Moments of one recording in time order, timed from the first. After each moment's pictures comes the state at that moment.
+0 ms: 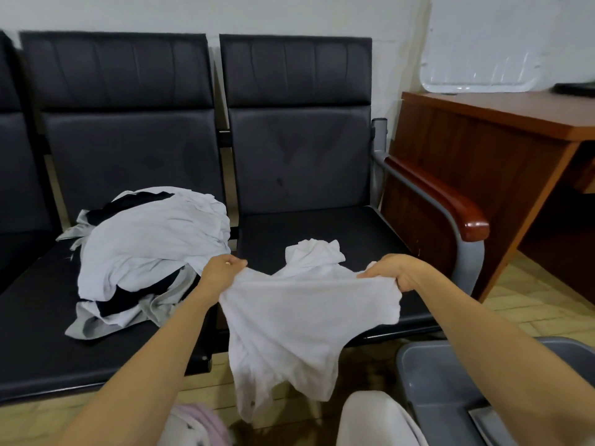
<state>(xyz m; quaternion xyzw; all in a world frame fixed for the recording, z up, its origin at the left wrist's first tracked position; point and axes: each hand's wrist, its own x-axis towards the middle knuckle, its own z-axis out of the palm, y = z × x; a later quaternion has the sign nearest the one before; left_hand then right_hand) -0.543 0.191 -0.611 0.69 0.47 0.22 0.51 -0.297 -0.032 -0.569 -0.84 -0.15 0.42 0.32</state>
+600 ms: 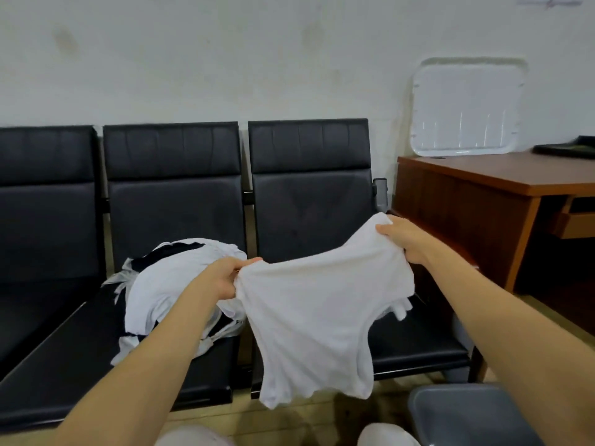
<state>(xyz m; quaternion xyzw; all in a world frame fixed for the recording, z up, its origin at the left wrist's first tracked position) -0.584 0.162 -0.484 0.47 0.40 0.21 0.76 -0.321 -0.042 -0.436 -0.74 -0.26 0.23 0.58</state>
